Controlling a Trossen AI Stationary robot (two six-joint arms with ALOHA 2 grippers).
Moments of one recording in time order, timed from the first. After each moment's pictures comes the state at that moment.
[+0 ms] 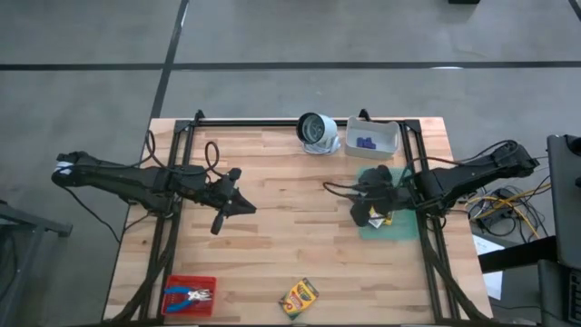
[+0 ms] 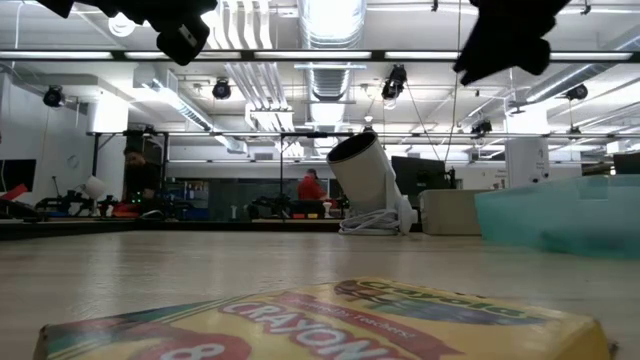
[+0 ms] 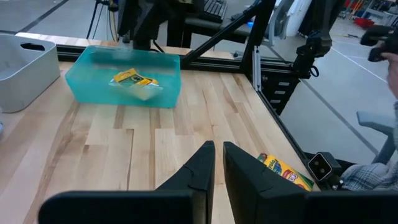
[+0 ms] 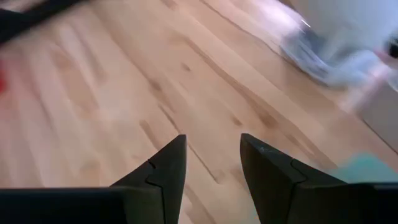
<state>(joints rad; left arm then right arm) -0.13 0.85 0.65 -0.05 0.11 -0.16 0.30 1.11 0.94 -0.73 0.55 0.83</state>
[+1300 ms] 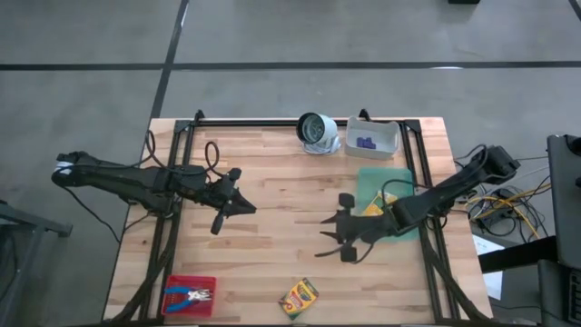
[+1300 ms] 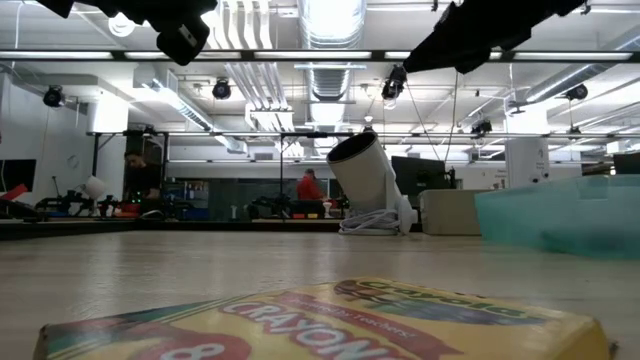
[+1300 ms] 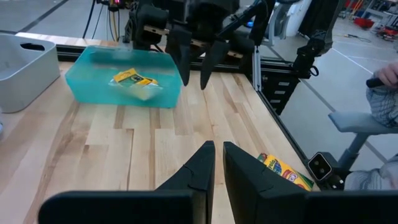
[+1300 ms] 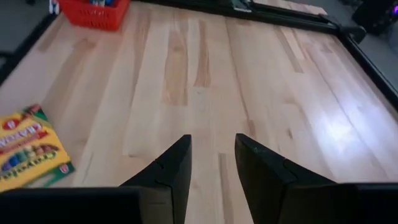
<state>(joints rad) -0.13 0.85 0.65 -0.05 0.11 -0.16 0.45 1.37 0.80 -0.02 0.46 0.15</state>
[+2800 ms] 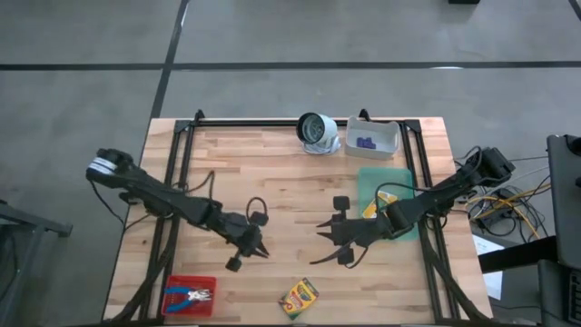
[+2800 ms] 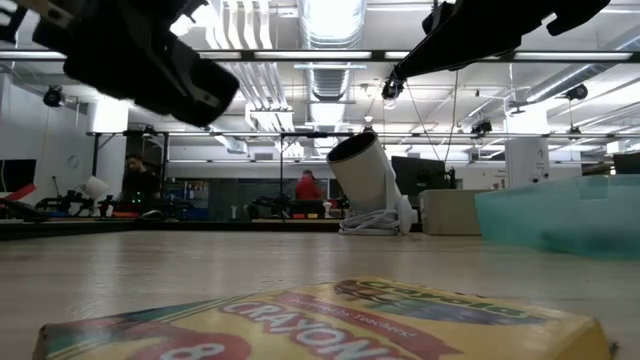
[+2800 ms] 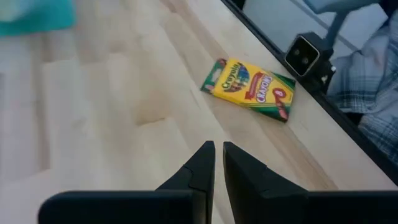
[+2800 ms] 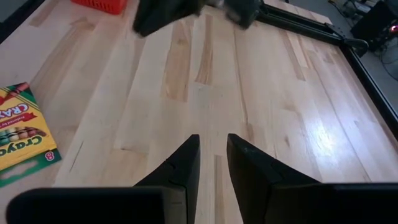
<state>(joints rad) -0.36 1.37 0.65 0.17 0.13 -0.03 0.45 1.44 0.84 -0.02 0.46 0.04</state>
